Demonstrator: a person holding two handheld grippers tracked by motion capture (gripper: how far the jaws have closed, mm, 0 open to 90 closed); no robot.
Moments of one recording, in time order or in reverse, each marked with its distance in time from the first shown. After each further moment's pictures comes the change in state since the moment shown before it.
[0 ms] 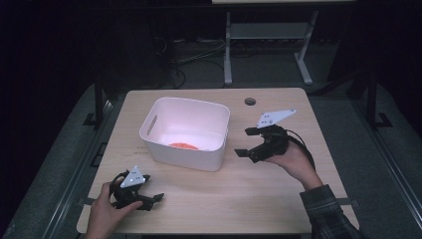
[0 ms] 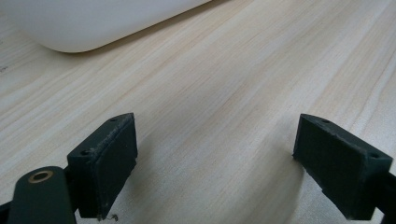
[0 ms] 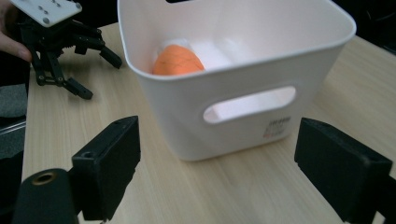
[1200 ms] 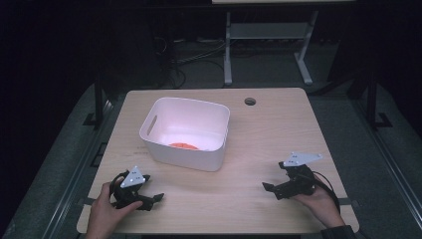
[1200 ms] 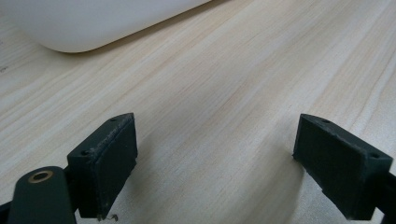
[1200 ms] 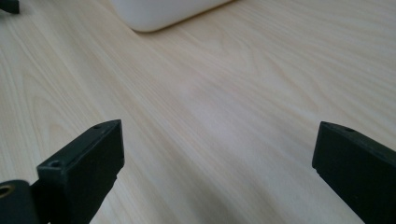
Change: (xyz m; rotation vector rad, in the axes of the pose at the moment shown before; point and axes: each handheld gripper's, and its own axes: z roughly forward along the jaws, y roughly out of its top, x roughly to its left) left arm 0.000 0.000 0.000 0.003 -0.001 0.001; right arm 0.021 -0.126 -0.027 0.095 -0.200 0.182
